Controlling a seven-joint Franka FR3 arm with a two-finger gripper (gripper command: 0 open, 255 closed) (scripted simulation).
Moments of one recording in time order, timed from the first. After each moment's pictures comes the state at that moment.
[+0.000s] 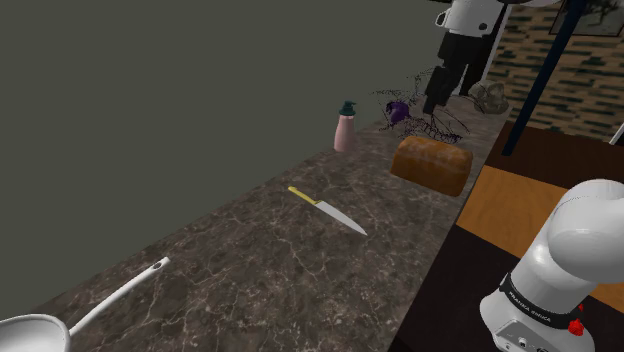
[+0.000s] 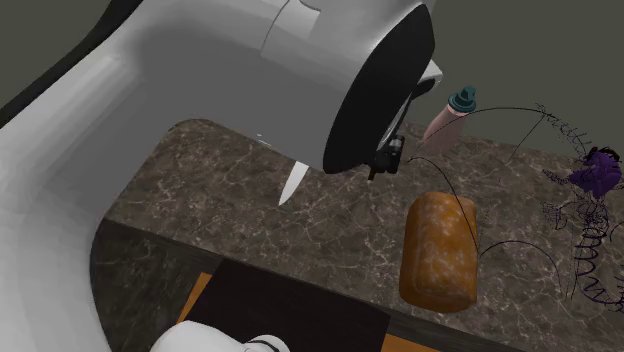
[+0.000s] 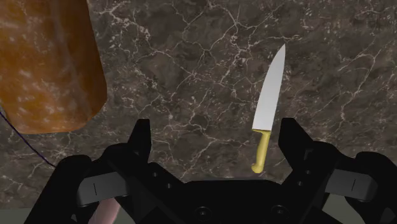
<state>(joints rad) 0.01 -0.74 -0.06 -2.30 -0.02 1.67 -0.15</state>
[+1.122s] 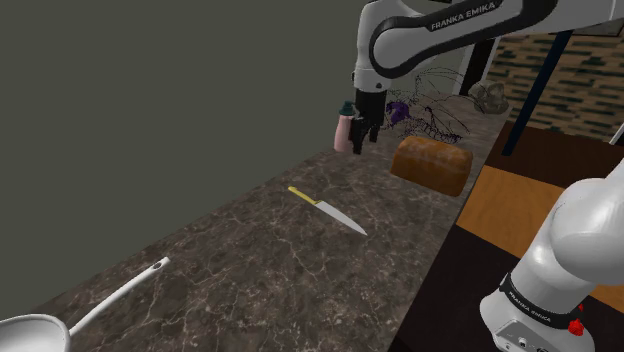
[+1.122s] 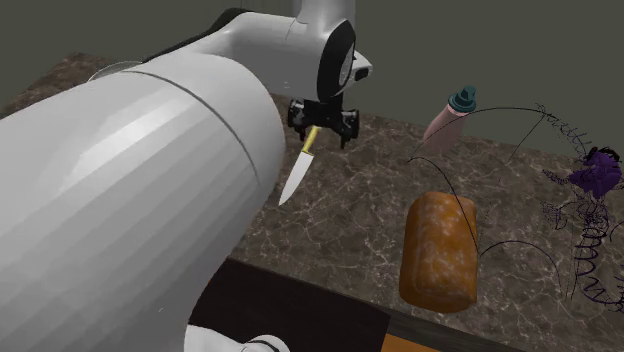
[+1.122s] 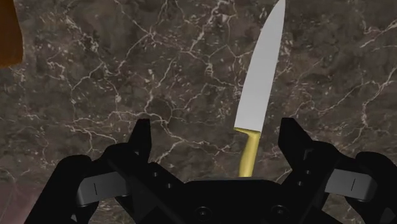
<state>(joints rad) 0.08 -0.25 0.07 -2.19 -0.02 1.93 -0.04</state>
